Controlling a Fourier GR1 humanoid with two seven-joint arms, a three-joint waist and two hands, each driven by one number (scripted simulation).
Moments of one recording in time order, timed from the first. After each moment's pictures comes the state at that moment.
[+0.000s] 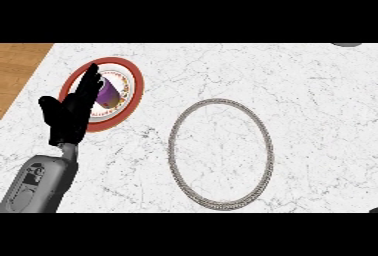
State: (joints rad) left arm -0.32 0.32 -0.12 -1.41 0.14 0.21 0.13; right arm -0.80 0.00 -0.54 -2.23 2.88 -1.09 1.28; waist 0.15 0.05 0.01
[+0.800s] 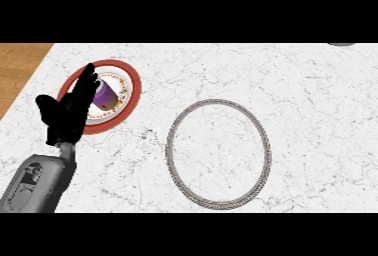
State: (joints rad) left arm -0.33 0.32 -0.11 -1.40 0.14 0.21 0.12; right arm -0.62 0.00 -0.82 -2.24 2.97 -0.81 1.36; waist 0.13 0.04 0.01
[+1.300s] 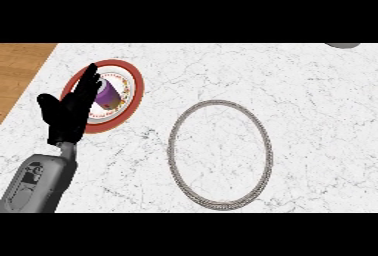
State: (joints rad) left arm -0.33 0.32 -0.11 -1.39 0.15 0.19 0.13; right arm -0.59 0.00 -0.80 -2.21 2.87 -0.69 1.34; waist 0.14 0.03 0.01
